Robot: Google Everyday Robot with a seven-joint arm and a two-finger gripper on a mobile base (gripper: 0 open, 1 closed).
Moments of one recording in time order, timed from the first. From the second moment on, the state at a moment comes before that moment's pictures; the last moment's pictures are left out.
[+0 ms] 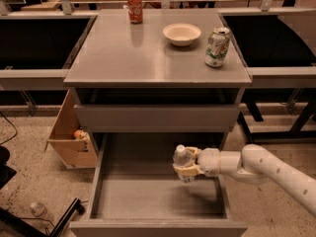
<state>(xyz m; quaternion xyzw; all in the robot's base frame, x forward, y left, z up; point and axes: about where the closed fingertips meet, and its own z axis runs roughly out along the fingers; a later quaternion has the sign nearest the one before) 0.559 -0.080 0.550 -0.48 0.62 0.39 0.48</state>
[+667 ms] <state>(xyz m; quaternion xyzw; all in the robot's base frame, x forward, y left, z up) 0.545 -0.069 0.747 -0.49 0.56 0.40 0.54</state>
